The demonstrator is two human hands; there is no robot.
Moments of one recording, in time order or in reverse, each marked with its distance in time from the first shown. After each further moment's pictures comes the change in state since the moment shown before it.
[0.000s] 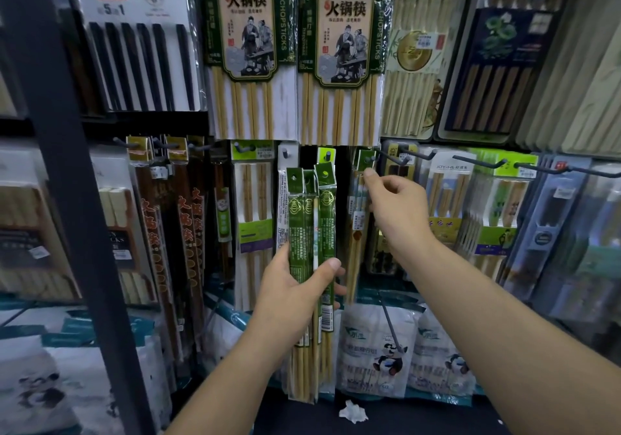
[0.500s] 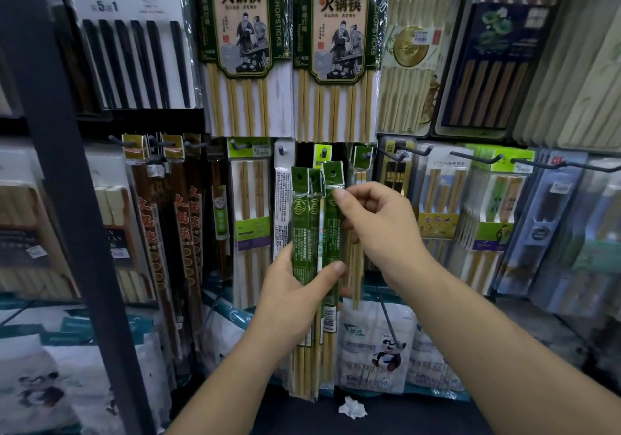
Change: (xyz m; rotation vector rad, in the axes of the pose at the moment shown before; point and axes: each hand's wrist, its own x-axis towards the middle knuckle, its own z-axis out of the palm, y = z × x) left_hand -0.006 0.004 0.006 0.052 -0.031 0.124; right_hand -0.052 -0.021 -0.003 0.176 -0.208 -0.051
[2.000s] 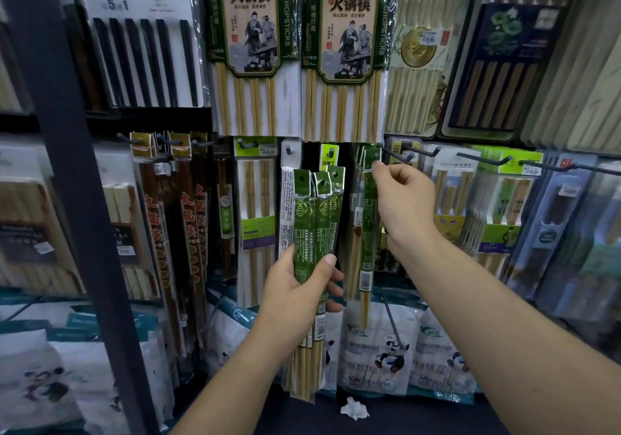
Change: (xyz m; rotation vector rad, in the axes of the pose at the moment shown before) left_hand 0.001 -0.004 -0.003 -0.185 0.038 -0.180; right_hand 0.045 0.007 -0.002 0.068 0.325 0.037
